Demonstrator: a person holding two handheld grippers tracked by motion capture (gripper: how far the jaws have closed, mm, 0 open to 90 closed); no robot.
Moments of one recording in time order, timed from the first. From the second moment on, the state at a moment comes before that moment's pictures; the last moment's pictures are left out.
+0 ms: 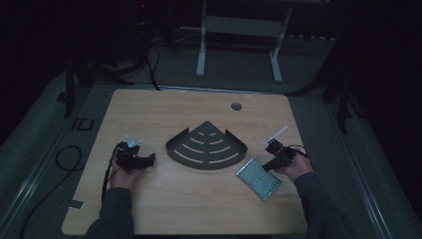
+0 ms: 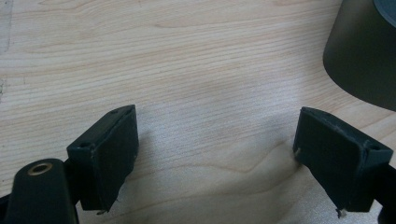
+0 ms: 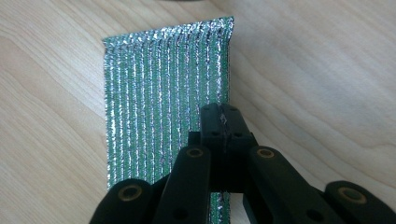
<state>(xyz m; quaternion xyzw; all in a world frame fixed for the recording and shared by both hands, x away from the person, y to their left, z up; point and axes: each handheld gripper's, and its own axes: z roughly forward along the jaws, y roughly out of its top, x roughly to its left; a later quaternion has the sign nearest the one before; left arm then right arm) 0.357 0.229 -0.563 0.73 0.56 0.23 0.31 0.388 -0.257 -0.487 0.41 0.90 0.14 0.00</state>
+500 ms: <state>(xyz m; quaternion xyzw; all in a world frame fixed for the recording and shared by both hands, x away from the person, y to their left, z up) 0.357 0.229 -0.563 0.73 0.56 0.23 0.31 0.389 -0.262 -0.466 0.41 0.90 0.15 0.02</state>
